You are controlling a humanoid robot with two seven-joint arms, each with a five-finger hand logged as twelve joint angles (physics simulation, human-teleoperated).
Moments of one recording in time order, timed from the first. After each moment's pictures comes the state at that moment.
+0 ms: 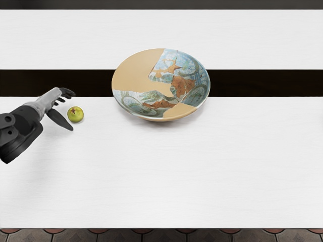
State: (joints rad) left arm -0.94 0.70 -0.12 -1.33 0.93 0.36 0.39; right arm 0.05 0.00 0.08 0.12 0.09 0.04 -0.44
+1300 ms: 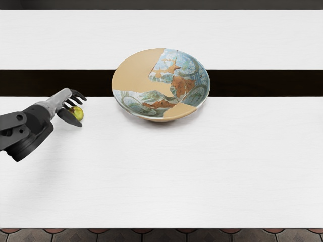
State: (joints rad) left arm -0.96 0.65 -0.11 -1.33 0.93 0.36 0.42; right arm 0.05 0.00 0.08 0.12 0.09 0.04 -0.44
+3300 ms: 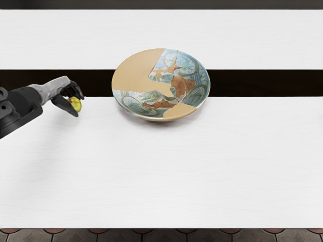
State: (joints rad) left arm -1.06 0.72 -0.15 -1.33 0.90 0.12 0.43; right arm 0.07 0.00 0.08 0.12 0.09 0.04 -0.44
